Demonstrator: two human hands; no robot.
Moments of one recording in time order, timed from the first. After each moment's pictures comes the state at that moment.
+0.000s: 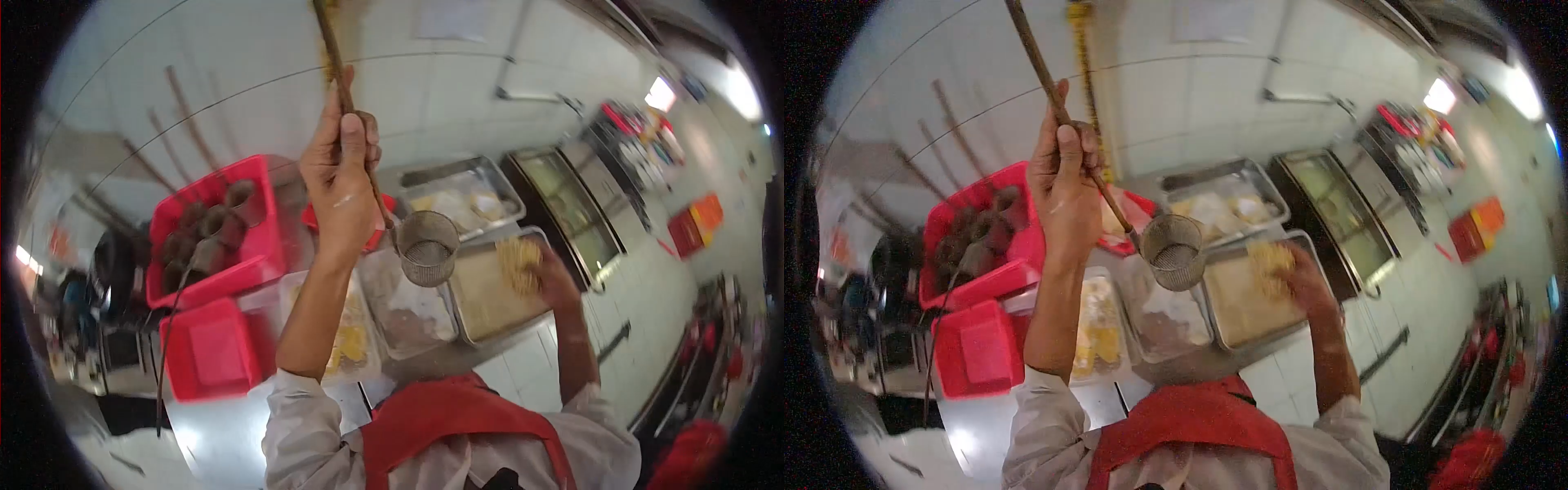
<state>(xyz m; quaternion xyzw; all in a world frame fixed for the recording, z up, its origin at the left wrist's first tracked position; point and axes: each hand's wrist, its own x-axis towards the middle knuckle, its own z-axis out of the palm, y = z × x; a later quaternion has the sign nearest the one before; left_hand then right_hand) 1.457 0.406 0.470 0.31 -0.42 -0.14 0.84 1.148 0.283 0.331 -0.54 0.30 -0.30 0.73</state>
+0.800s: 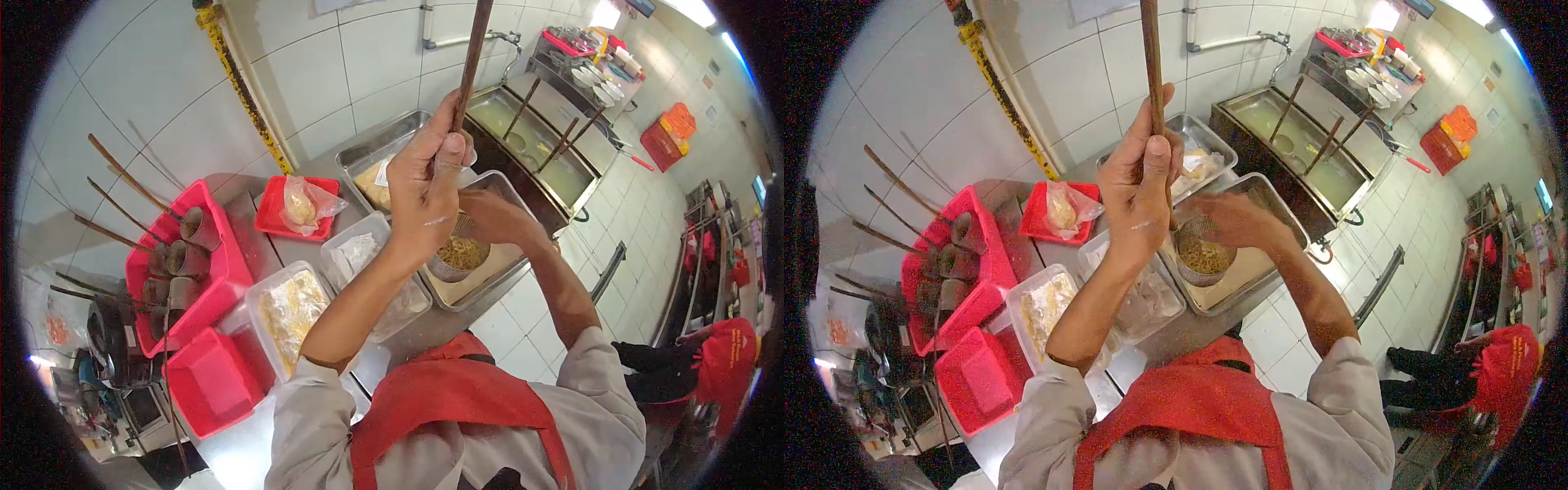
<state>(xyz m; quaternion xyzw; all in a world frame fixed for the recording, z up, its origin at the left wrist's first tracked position) 1.326 0.361 0.437 0.27 -0.54 -0.27 0.75 1.183 0.282 0.358 -0.95 0.21 -0.15 0.18</state>
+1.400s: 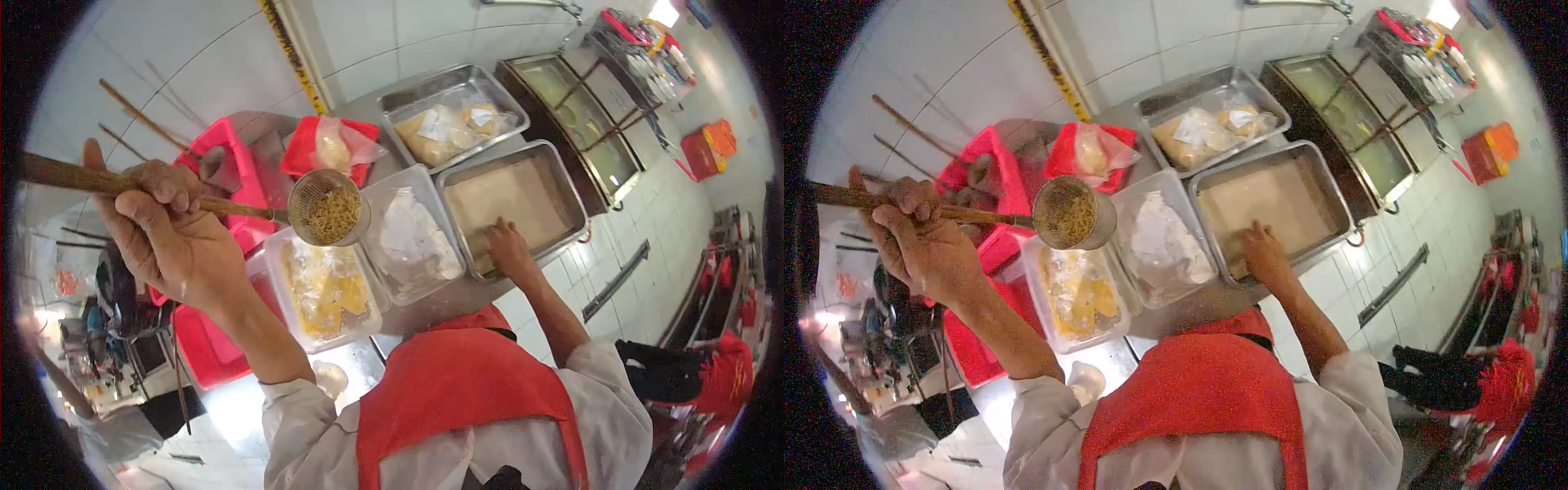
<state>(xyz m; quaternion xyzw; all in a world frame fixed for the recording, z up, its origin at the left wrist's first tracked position) 1.489 0.493 0.472 0.33 -0.46 0.02 0.83 1.157 0.337 0.185 -0.95 0.27 0.12 -0.02</state>
